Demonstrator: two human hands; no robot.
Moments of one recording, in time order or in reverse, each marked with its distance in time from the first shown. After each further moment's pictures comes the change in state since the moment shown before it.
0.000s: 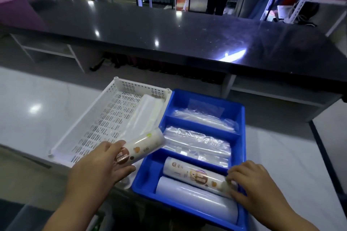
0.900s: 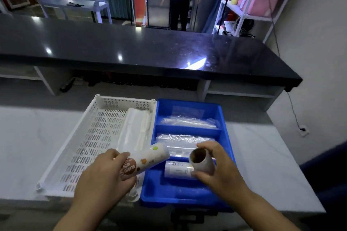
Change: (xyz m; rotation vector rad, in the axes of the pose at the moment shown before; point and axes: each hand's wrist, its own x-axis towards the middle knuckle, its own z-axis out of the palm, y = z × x) left_hand 0.020 -0.025 -0.008 -0.070 -0.043 0.252; right_hand 0.028 -0.100 0.004 0.592 0.326 0.245
